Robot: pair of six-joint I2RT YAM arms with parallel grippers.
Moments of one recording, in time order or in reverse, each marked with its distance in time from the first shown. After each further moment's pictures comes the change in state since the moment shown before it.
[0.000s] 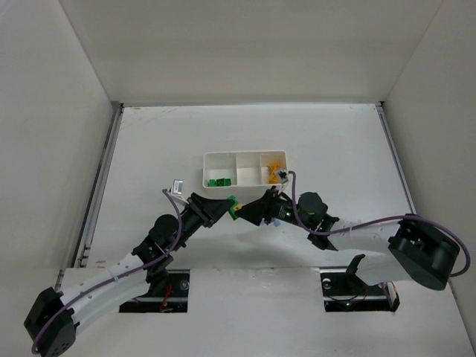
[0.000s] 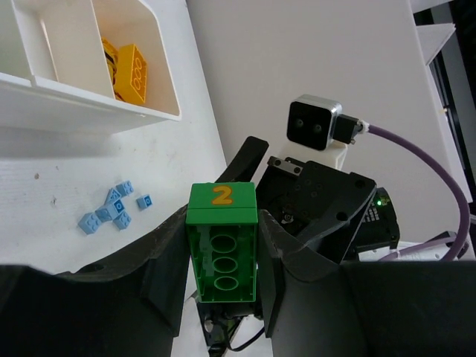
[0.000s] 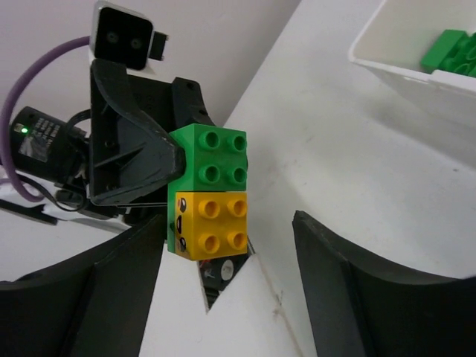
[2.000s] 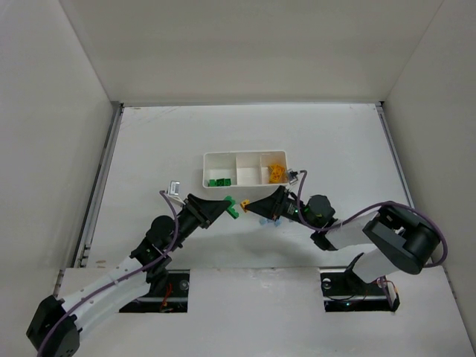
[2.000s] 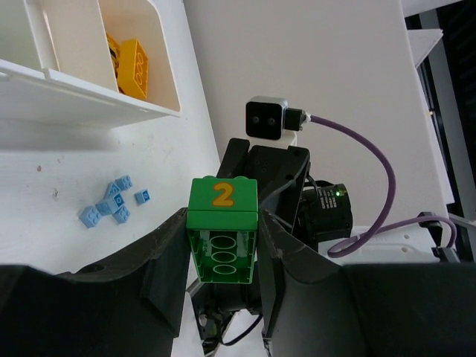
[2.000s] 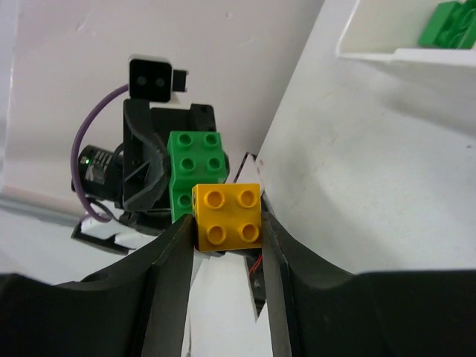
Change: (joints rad) left arm 0.068 -0.048 -0.040 -0.001 0.081 -0.044; right arm -0.119 0.185 -0.114 0.402 -0.108 0.298
